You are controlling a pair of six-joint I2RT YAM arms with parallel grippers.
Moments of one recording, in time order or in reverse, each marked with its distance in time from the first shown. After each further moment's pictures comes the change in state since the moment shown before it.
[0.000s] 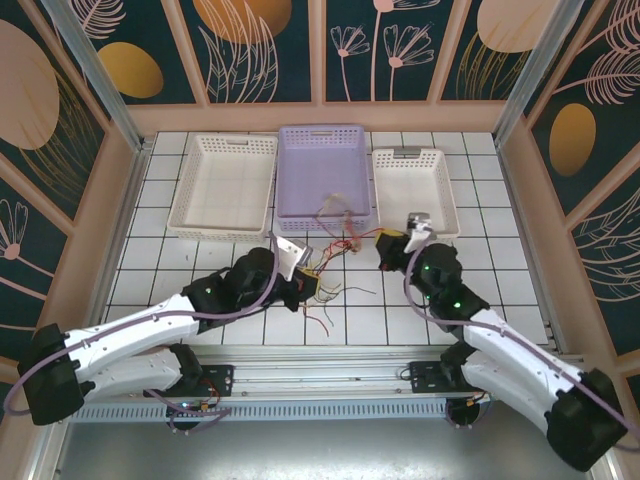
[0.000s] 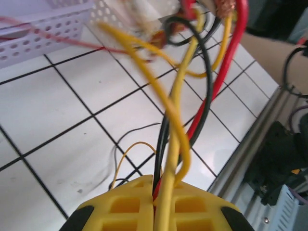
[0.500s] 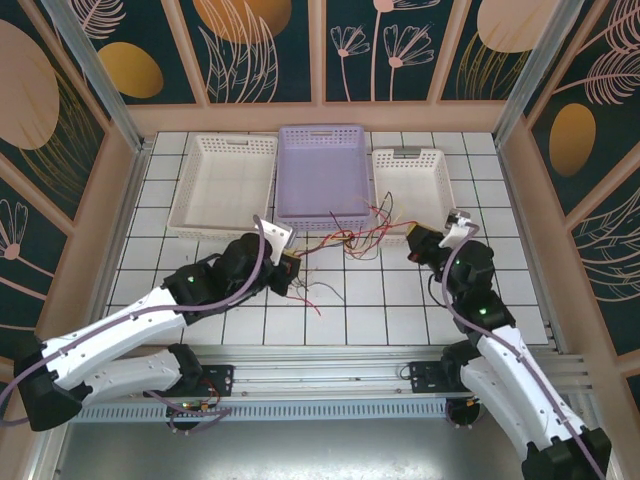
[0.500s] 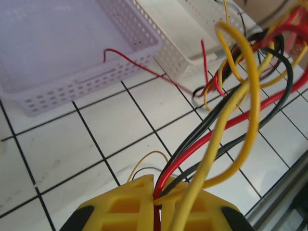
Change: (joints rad) left arm 0.045 -0.055 0.212 -0.317 -0.205 0.057; right arm -0.242 -0.176 0.089 -0.268 -0.134 0.102
